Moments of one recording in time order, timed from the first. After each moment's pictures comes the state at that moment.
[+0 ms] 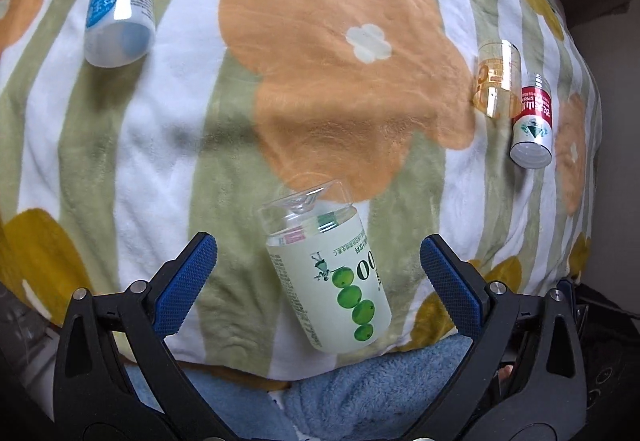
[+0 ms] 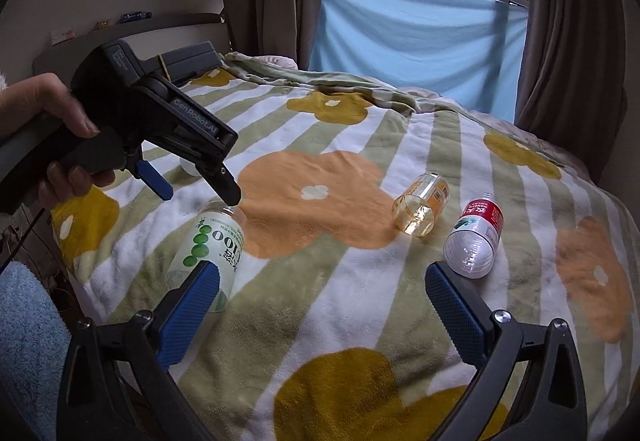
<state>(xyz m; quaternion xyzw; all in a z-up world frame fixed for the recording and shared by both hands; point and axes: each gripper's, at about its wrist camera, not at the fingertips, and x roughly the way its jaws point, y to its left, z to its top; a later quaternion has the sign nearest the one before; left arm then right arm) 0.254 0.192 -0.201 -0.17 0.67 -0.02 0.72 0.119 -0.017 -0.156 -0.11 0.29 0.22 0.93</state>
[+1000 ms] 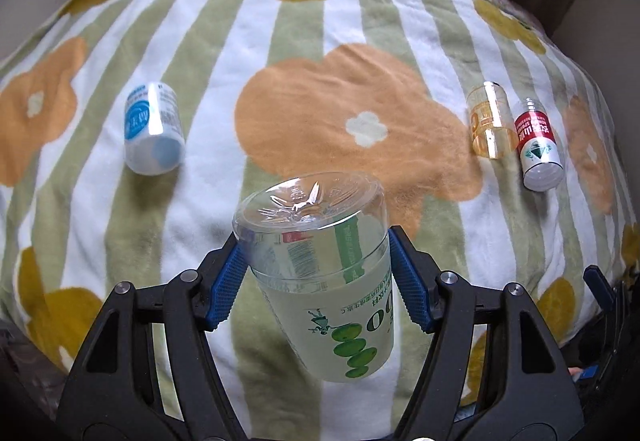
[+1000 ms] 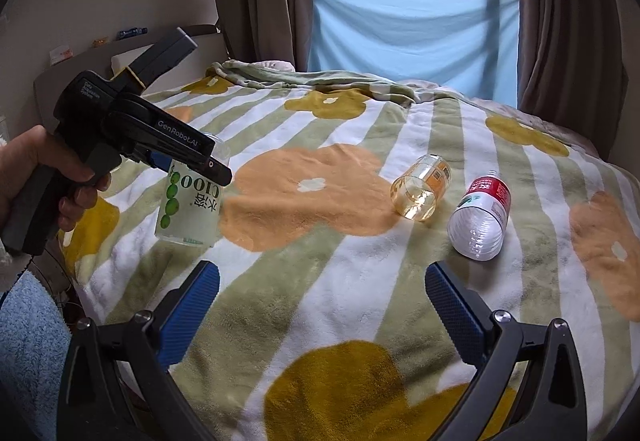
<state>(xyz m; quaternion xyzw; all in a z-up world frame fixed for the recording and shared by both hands) 0.228 0.177 -0.165 -0.03 0.49 0.00 0.87 0.123 -0.038 -0.179 -0.06 0.29 0.23 0.93</state>
